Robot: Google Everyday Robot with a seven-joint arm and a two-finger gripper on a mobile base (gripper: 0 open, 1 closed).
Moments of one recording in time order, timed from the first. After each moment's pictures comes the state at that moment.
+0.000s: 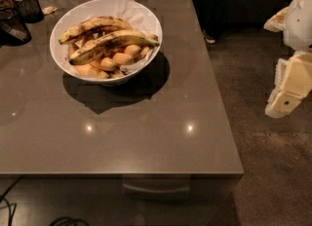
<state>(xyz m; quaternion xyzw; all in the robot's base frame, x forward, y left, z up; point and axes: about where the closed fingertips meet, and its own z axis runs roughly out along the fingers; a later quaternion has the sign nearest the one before) 0.439 -0.215 0.984 -0.60 0.78 -0.04 0.17</state>
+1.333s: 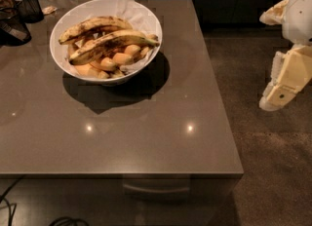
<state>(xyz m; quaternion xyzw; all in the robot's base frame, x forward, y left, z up) 0.447 -0.203 0.994 -0.61 0.77 -0.02 0.21</state>
